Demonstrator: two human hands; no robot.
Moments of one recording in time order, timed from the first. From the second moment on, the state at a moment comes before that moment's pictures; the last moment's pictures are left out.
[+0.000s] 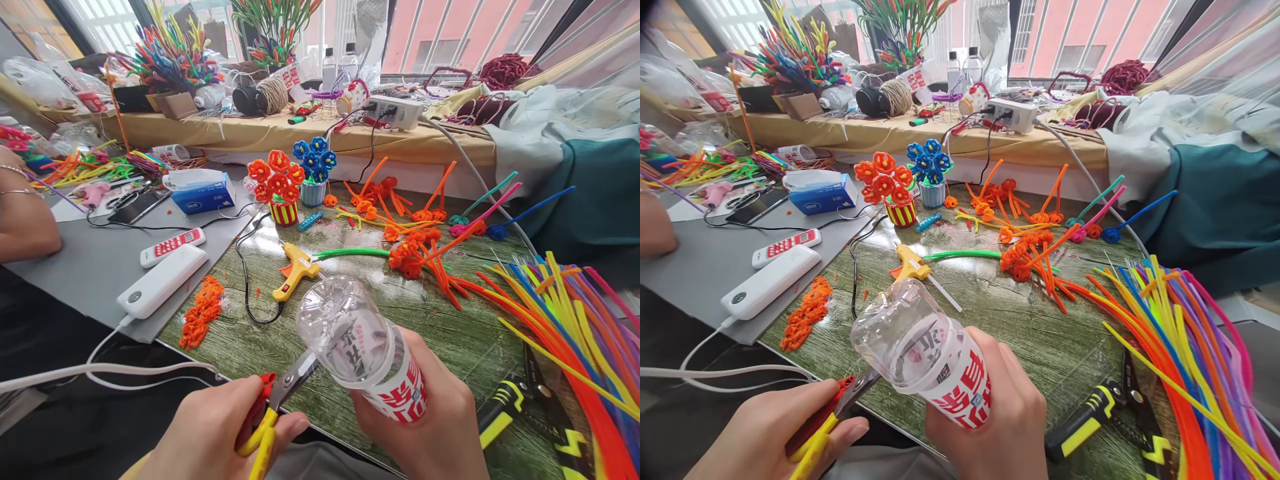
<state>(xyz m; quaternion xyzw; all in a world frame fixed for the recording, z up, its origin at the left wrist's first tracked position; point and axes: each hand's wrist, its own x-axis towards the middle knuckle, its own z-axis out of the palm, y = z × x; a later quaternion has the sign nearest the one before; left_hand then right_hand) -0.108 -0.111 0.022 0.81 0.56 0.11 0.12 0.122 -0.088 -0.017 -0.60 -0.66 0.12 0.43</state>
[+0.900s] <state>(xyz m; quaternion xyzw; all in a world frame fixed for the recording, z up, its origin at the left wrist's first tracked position) -0.113 -0.105 0.024 0.83 0.55 0.10 0.06 0.126 -0.083 -0.011 -0.61 -0.67 0.14 0.40</state>
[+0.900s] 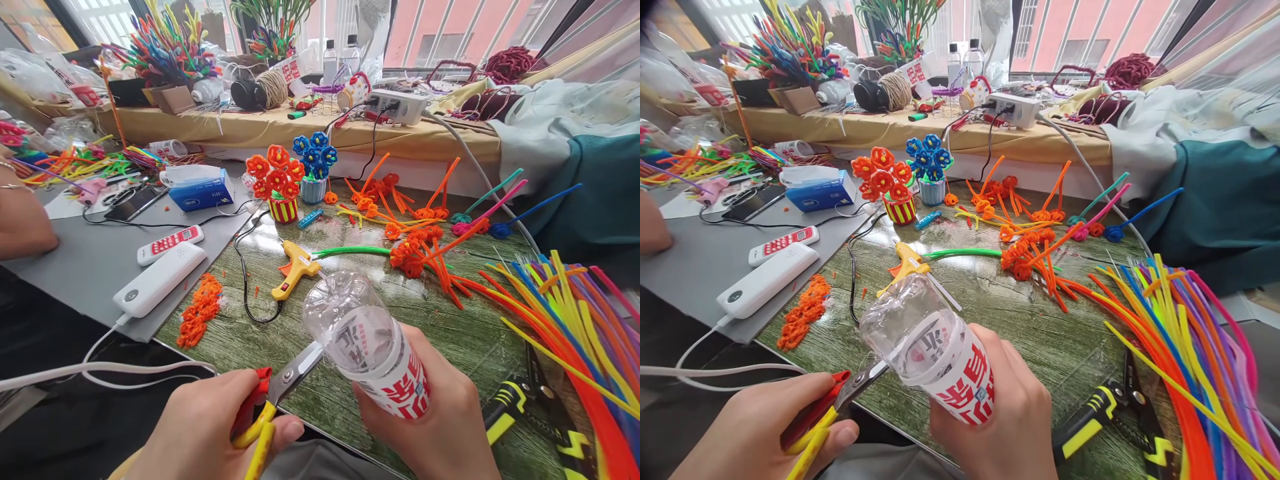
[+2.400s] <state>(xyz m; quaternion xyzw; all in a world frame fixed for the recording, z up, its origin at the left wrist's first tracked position) -0.098 -0.101 0.040 0.84 0.52 0.15 0.08 0.125 -0.088 -0.009 -0.58 -0.67 0.21 0.41</state>
